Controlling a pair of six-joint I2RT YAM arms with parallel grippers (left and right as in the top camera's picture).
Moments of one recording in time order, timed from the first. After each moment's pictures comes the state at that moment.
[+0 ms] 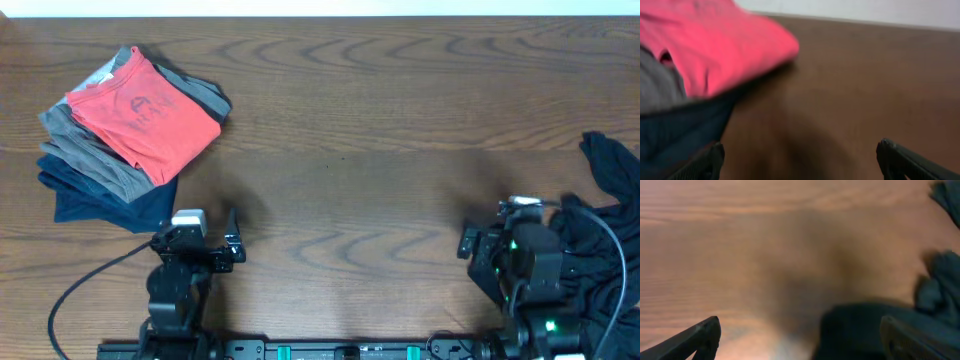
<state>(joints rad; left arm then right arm) -0.08 0.16 0.14 -0.34 -0.03 -0.12 0.08 0.55 0.39 -0.60 0.14 0.18</state>
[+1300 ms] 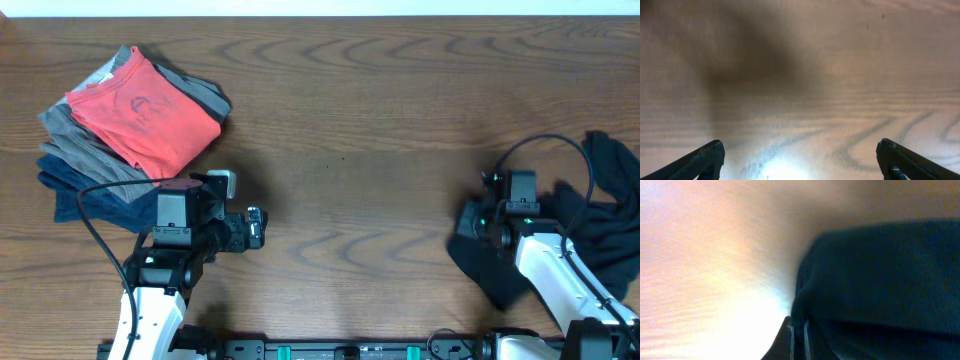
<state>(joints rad) -0.08 0.94 0.58 -0.61 0.28 -0.15 -0.01 1.34 0.53 -0.28 -0.19 0.31</state>
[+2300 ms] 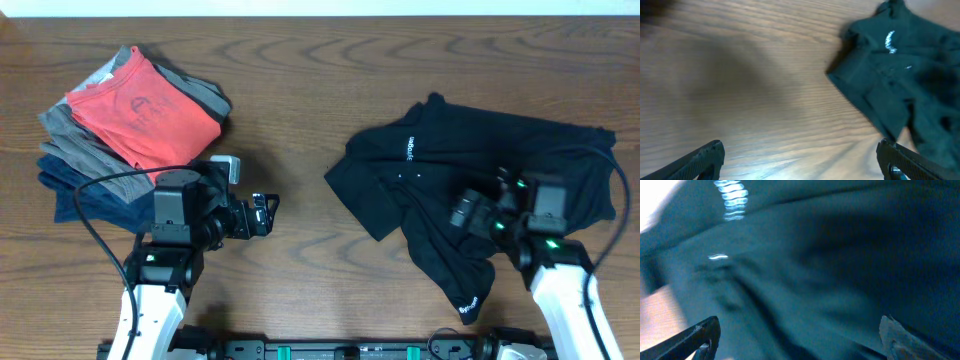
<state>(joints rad) -0.08 0.95 0.58 -0.45 0.43 -0.21 -0.10 1.07 0.53 -0.49 -0.20 0.37</state>
